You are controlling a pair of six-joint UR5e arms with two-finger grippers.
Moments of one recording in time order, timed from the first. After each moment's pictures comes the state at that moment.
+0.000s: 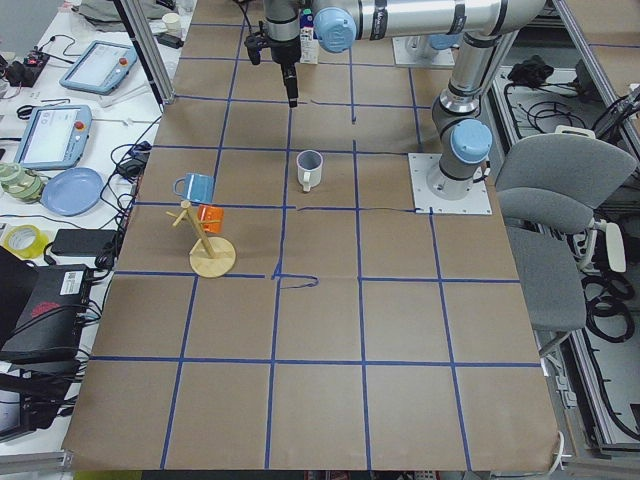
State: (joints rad) left arm -1.43 -1.65 -1.53 -1.59 1.64 -0.09; right arm 1.68 -1.53 1.45 -1.50 -1.56 0.20
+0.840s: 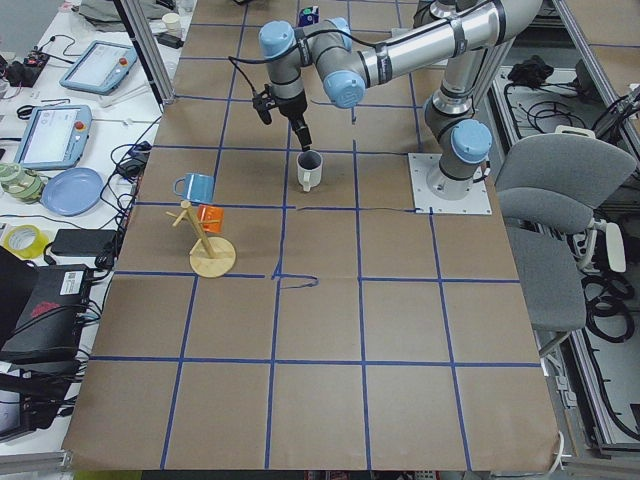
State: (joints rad) left arm -1.26 -1.66 -1.77 -1.44 1.63 -0.11; right arm 1.68 -1.52 1.45 -1.50 -1.56 0.20
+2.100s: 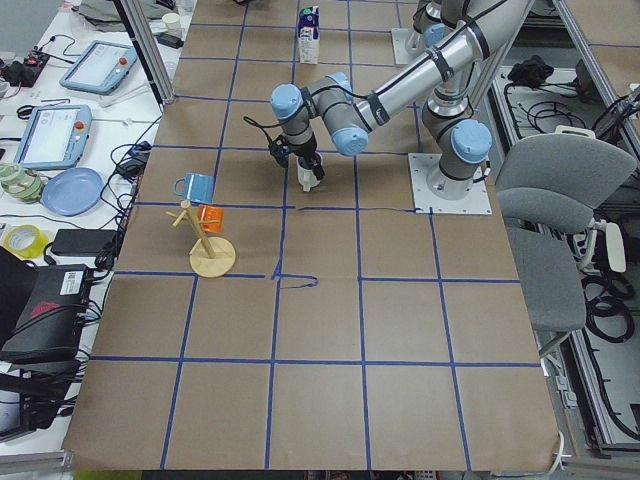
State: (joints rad) left arm -1.22 -1.77 -1.96 -1.25 1.55 -0.14; right arm 1.57 -1.50 1.58 -1.58 -1.57 0.11
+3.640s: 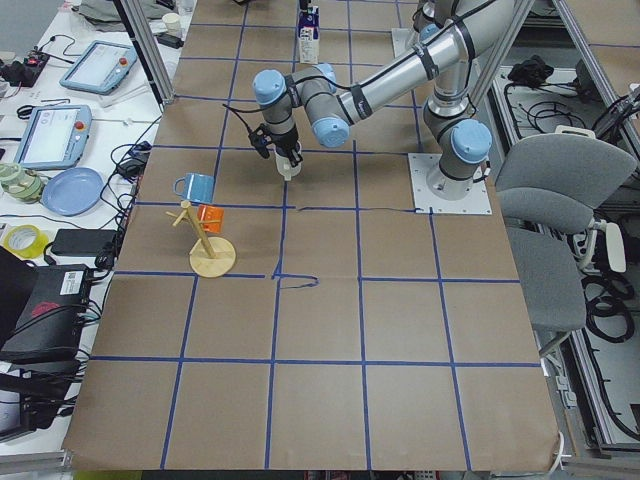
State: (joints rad) left arm -1.29 -1.82 -1.77 -1.26 1.55 -0.24; right arm 1.52 -1.49 1.79 -1.81 -1.60 0.04
